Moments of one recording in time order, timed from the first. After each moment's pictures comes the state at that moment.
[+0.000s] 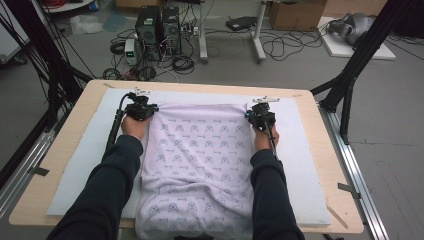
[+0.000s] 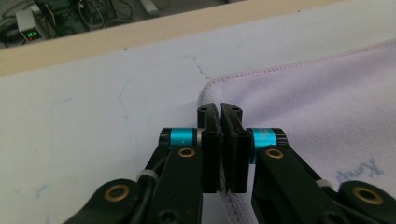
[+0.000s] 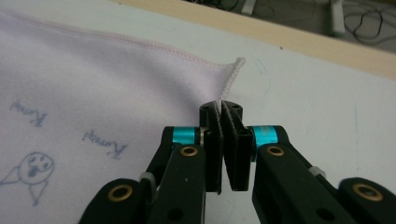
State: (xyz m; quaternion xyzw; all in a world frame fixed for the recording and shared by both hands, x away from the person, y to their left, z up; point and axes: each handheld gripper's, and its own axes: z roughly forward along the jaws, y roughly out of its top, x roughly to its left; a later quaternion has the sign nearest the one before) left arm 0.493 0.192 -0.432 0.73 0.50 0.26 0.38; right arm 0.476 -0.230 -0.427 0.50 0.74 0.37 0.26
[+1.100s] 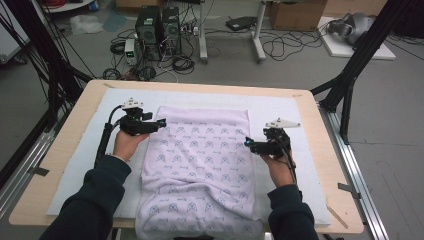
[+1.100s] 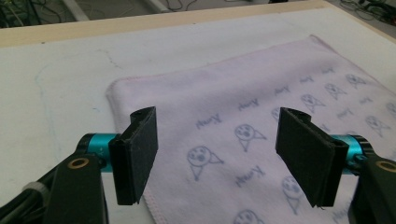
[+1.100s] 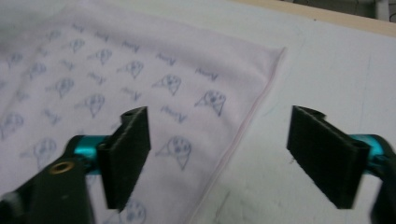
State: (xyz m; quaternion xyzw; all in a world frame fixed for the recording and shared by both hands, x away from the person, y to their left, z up) left arm 0.415 0.195 -0.411 0.74 0.44 0.17 0.49; right arm 0.357 -0.250 -0.408 0.45 0.76 0.41 0.22
